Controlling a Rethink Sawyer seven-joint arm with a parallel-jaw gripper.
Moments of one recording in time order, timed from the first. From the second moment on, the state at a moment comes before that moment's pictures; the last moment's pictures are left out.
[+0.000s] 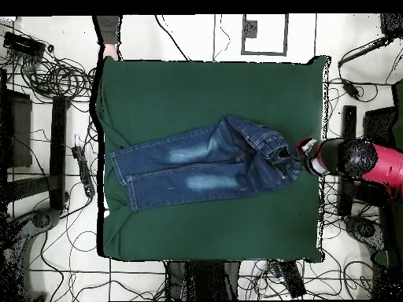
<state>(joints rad) -0.99 -0.39 0.64 1.30 -0.70 0.96 2.38</state>
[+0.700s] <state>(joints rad) -0.99 -0.36 0.64 1.25 -0.71 0.99 2.37</state>
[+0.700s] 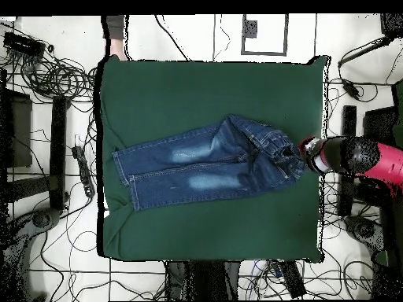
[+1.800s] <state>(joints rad) -0.98 -0.32 0.64 1.17 -0.72 1.03 2.18</state>
